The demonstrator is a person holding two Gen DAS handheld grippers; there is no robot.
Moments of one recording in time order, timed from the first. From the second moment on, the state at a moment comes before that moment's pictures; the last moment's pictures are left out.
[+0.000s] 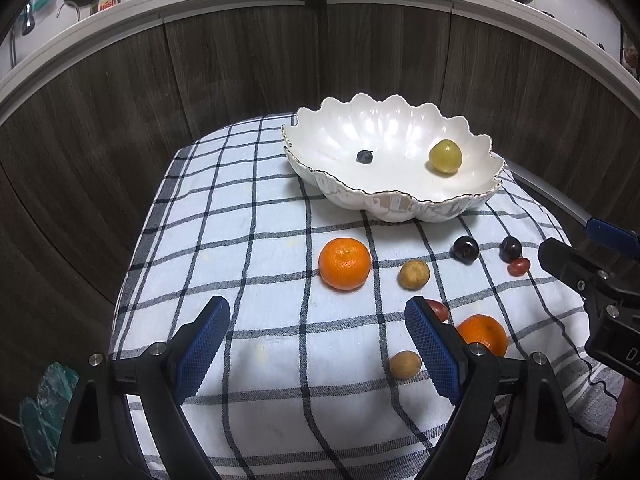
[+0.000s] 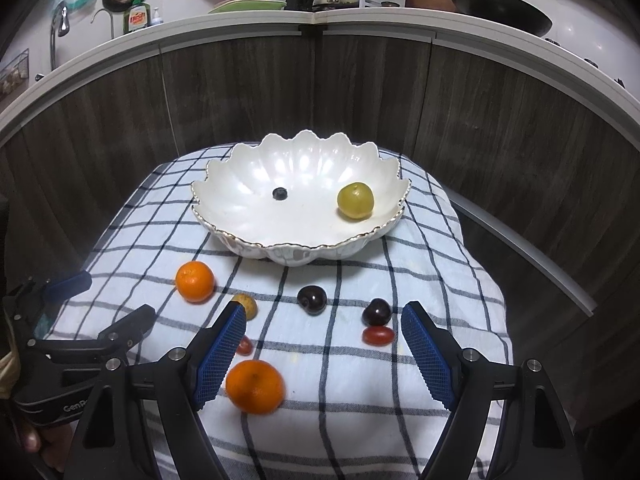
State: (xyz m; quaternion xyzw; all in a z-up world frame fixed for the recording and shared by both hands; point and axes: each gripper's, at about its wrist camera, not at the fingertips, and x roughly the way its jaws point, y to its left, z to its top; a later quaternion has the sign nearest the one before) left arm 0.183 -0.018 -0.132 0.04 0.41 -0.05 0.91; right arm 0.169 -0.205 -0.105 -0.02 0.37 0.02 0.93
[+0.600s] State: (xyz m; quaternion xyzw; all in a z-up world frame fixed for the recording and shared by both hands) left arm 0.174 -0.025 -0.139 0.05 0.41 -0.06 0.91; right arm 0.166 -0.211 -0.114 -0.01 0.39 0.02 0.92
